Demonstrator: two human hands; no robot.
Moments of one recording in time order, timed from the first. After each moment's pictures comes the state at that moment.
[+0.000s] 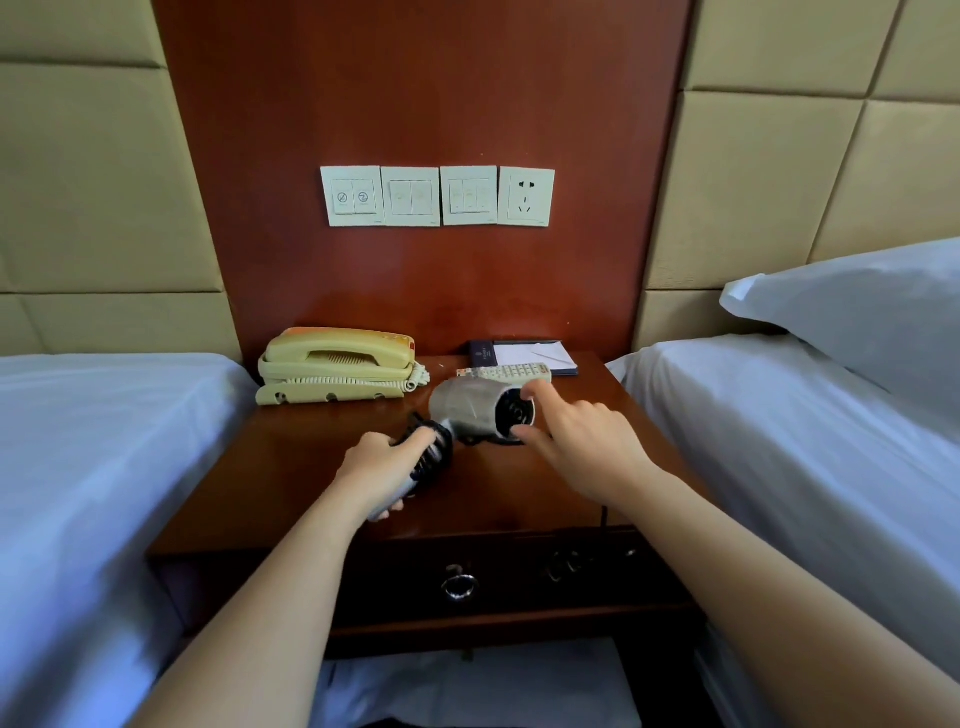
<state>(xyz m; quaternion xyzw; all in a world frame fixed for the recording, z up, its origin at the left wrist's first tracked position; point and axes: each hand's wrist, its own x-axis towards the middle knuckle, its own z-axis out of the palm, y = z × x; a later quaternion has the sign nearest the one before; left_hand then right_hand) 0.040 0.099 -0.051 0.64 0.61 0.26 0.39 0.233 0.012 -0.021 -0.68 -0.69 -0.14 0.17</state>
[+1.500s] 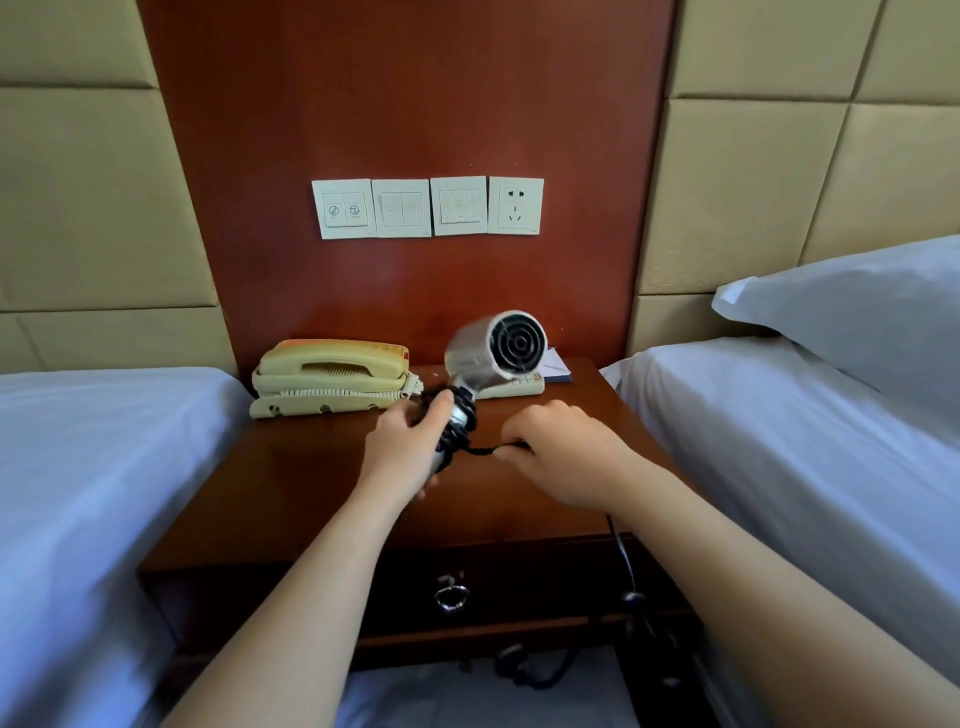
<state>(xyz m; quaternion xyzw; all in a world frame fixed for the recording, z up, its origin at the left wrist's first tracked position) 0.071 0.073 -0.025 0.63 0.53 0.40 0.40 0.214 -0.008 0.011 -0.65 -0.75 -0.01 0.14</state>
